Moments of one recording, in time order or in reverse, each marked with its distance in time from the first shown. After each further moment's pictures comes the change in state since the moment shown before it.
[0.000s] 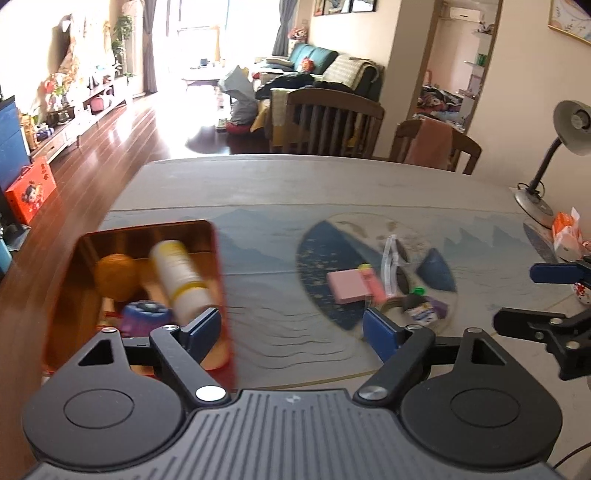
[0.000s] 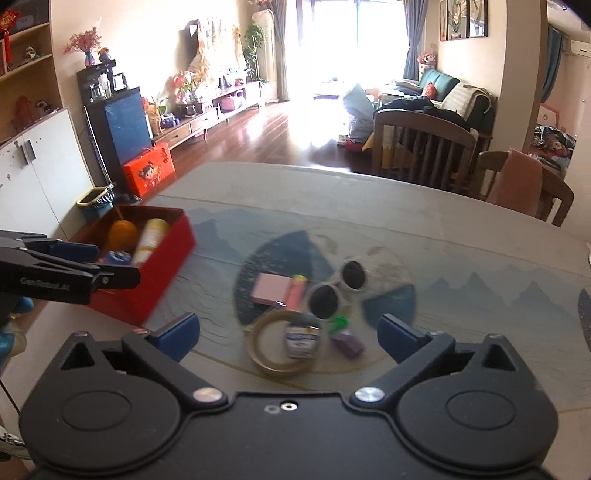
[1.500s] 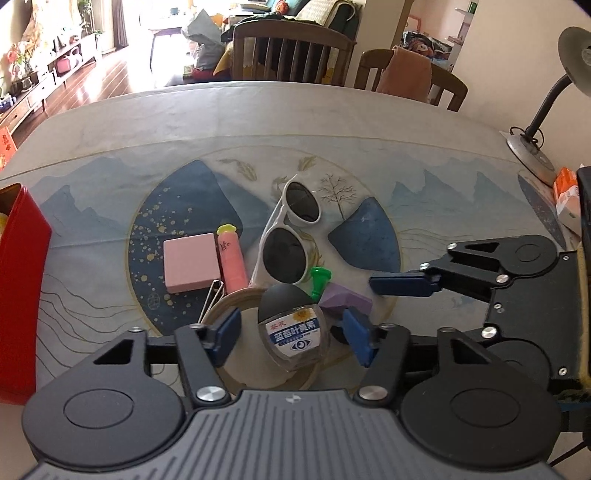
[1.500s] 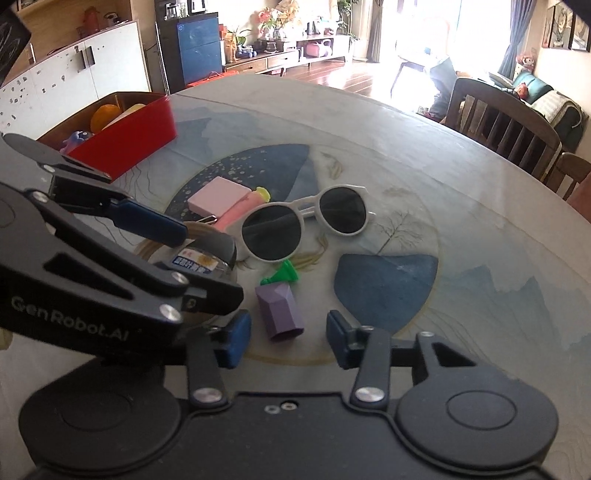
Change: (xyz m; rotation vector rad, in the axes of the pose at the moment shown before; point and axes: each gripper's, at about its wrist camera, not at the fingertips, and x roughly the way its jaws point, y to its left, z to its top) left arm 0.139 -0.130 0.001 0.014 0.190 -0.041; right arm 0.114 -0.077 -0.031 -0.284 0.155 0.188
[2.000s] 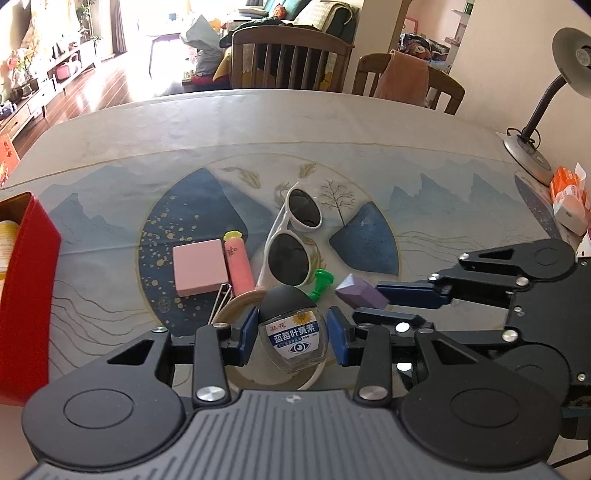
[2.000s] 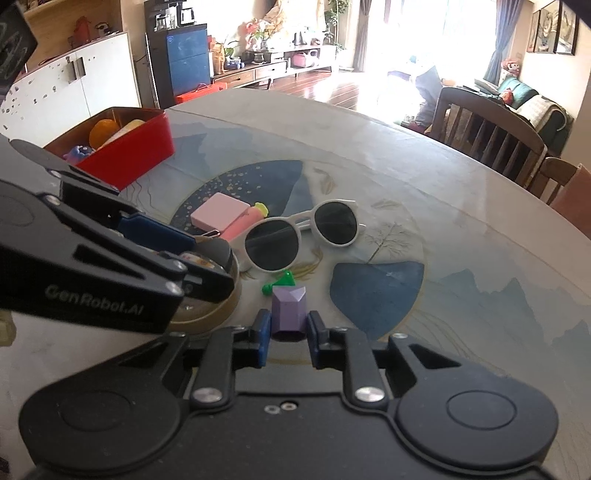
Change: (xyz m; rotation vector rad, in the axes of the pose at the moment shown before) left arm -0.015 0.003 0.000 0.010 -0.013 0.006; right arm -0.022 0.008 0.000 0.027 -0.033 -0.044
